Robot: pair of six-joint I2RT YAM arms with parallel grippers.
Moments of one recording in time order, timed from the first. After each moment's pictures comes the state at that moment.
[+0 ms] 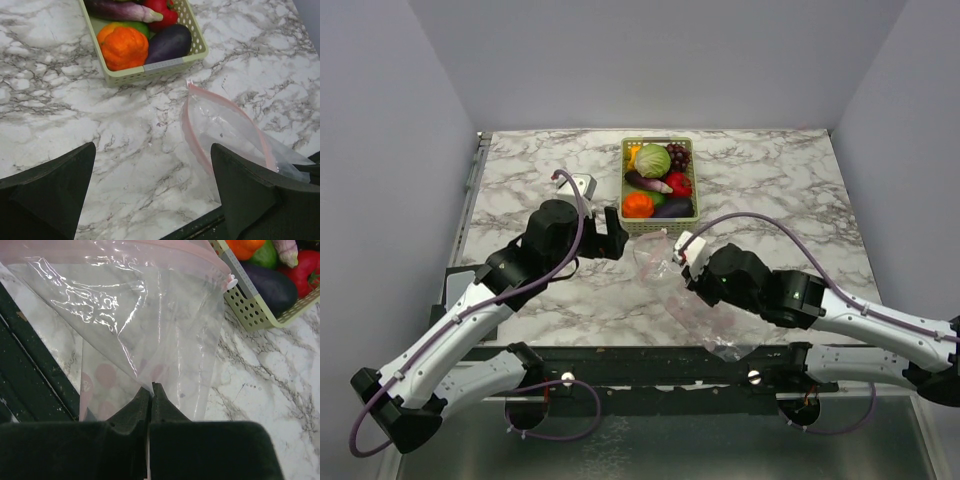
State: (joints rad) left arm -0.71 0.92 1.02 -0.52 -0.18 -0.40; right arm 1.14 1.00 0.95 -0.58 0.28 -0.05
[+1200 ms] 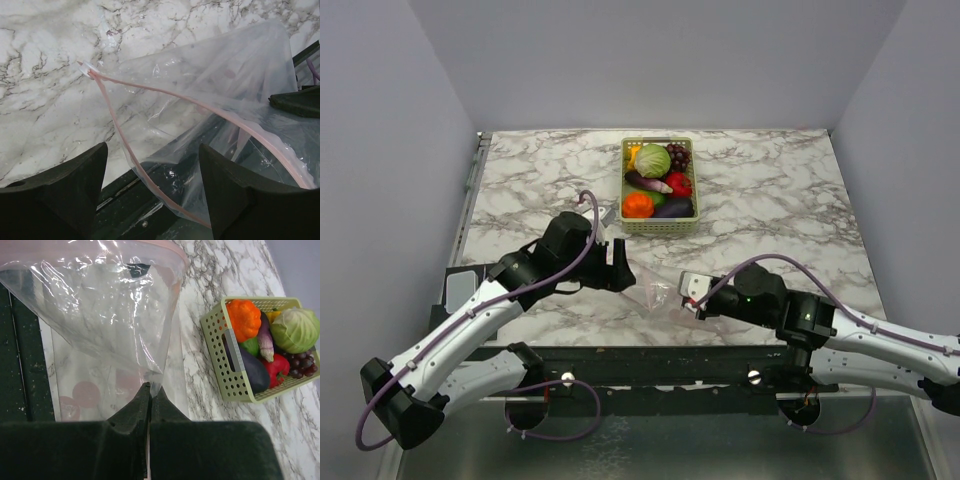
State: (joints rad) left arm -0.71 0.95 0.93 -0.68 0.19 -0.51; right arm 1.17 0.80 0.68 -0.25 0.08 -0.50
